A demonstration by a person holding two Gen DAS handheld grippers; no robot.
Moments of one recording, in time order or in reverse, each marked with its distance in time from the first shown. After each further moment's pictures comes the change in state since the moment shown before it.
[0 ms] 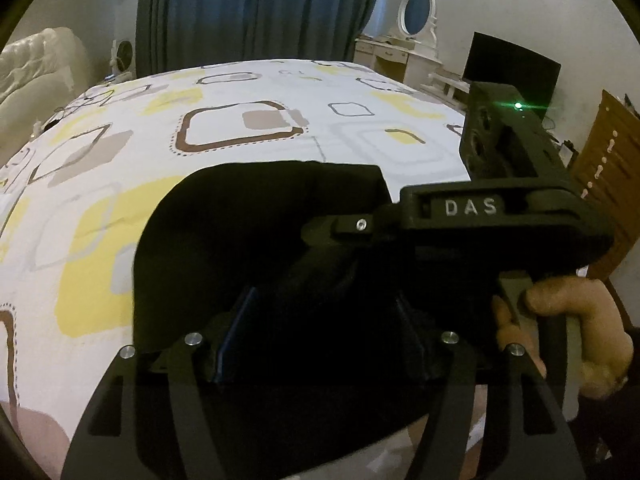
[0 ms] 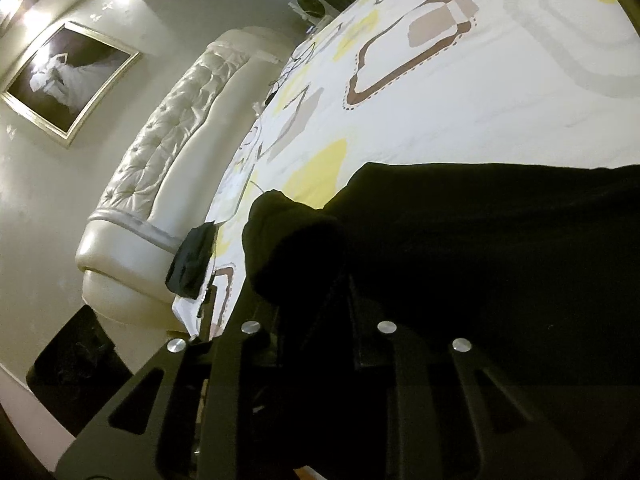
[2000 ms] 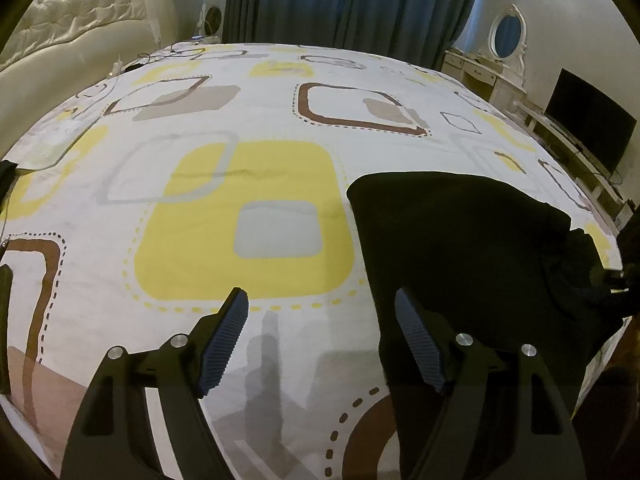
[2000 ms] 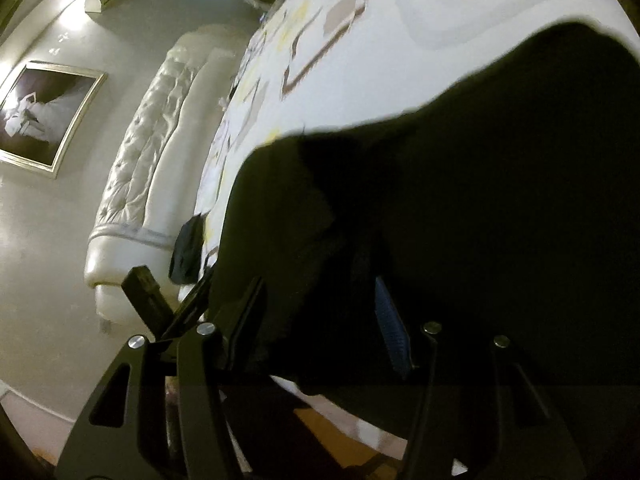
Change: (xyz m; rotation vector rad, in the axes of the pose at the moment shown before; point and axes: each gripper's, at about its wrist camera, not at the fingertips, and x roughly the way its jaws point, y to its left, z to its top) left arm 0.004 0.092 -0.019 -0.224 0.014 0.210; right arm -0.088 -0.067 -0.022 0.187 0.114 -0.013
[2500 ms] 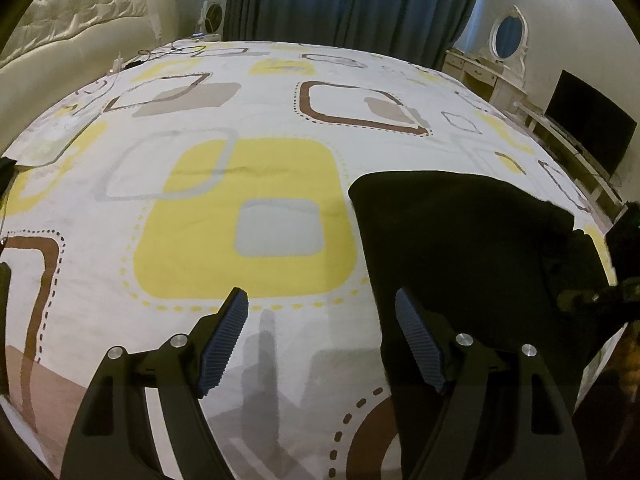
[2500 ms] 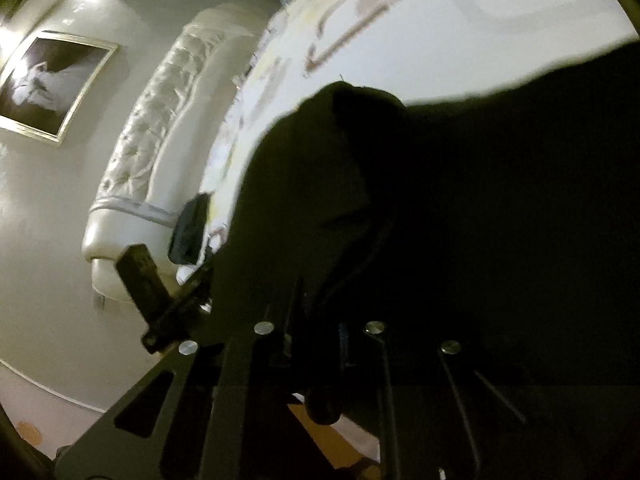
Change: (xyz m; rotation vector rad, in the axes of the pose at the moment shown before) left arm 0.001 0.002 0.000 -0.002 0.004 -0.001; right arm 0.015 0.027 -0.004 -0.110 0.013 0.007
